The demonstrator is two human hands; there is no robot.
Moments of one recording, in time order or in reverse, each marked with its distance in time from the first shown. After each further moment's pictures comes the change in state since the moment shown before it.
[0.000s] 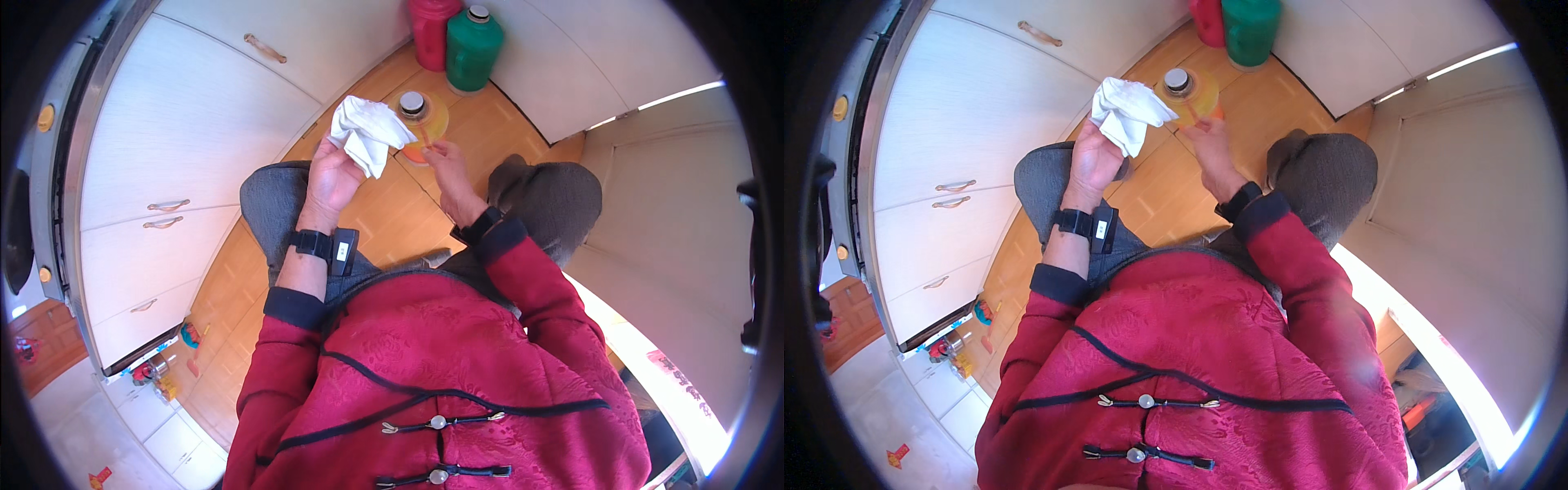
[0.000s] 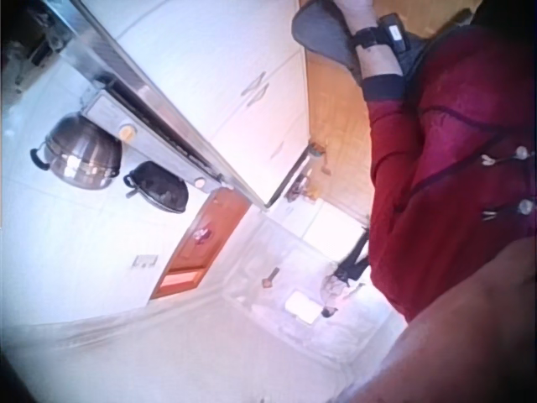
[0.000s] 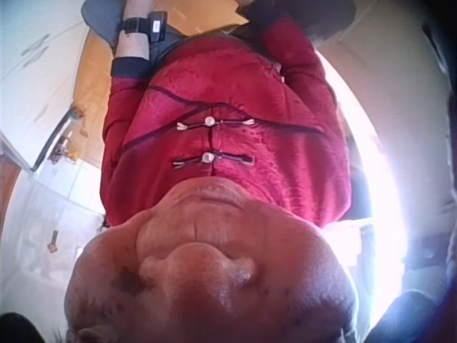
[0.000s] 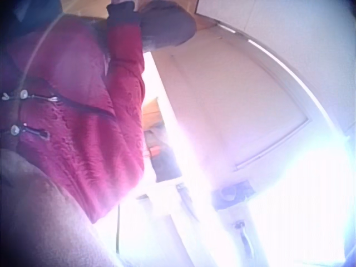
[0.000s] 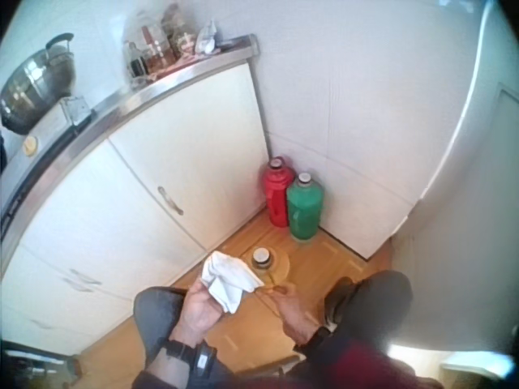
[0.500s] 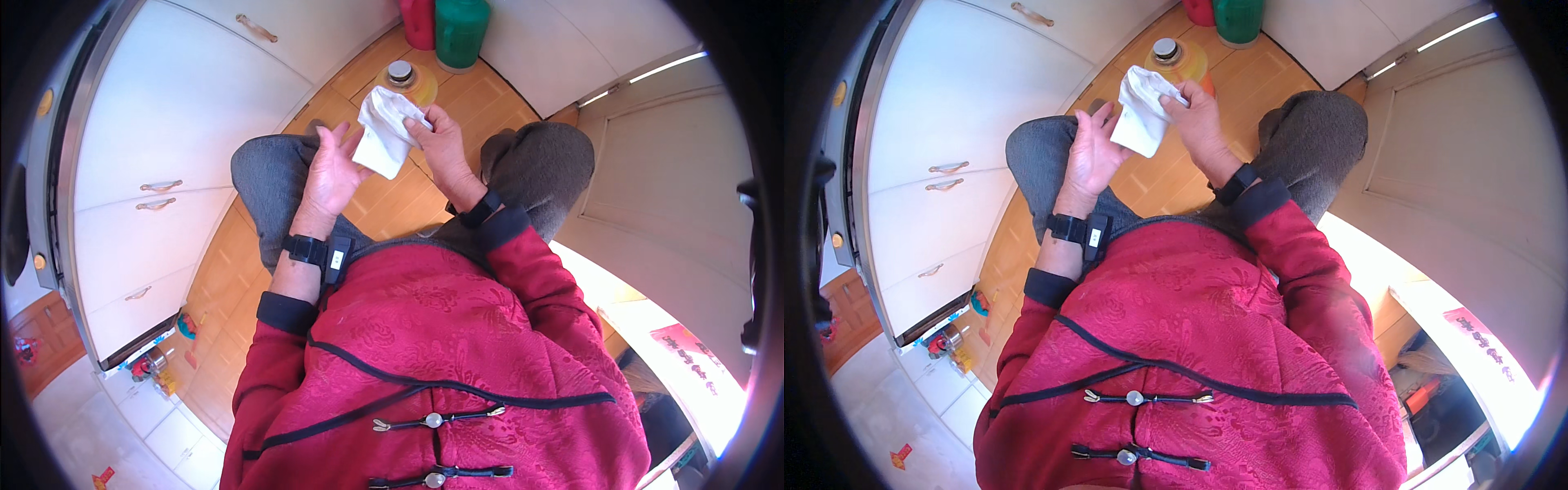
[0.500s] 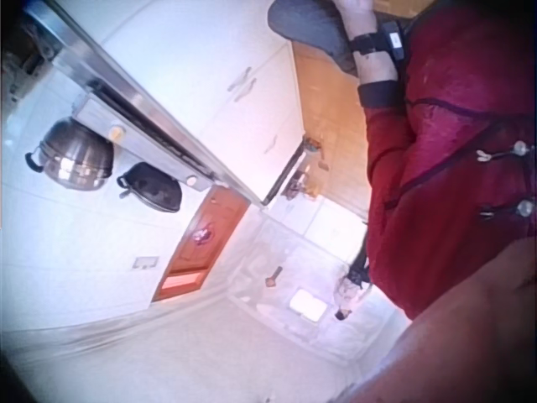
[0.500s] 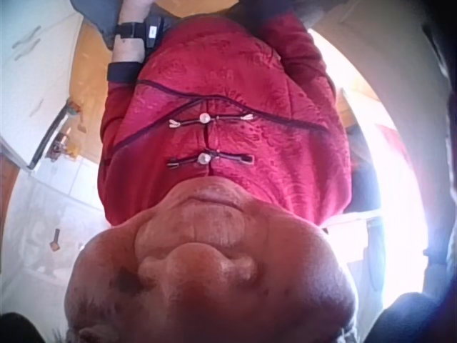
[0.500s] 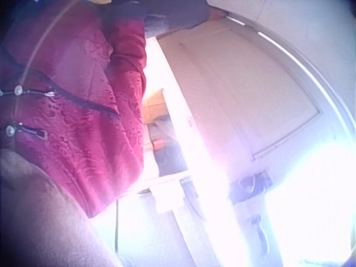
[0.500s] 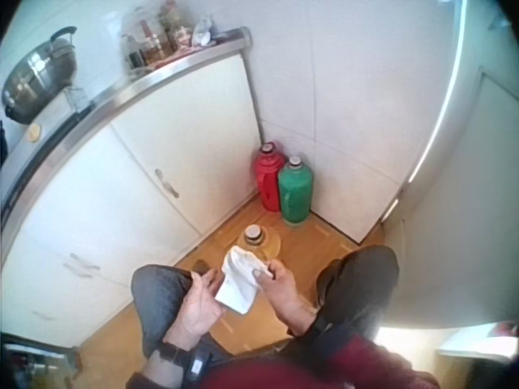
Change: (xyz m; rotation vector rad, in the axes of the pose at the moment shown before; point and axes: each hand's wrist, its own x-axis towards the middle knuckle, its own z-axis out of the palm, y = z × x) left_hand -0.060 -0.023 0.018 0.077 0.110 -0.152; right_hand -0.037 -0.011 -0.006 0.060 -0.163 -0.271
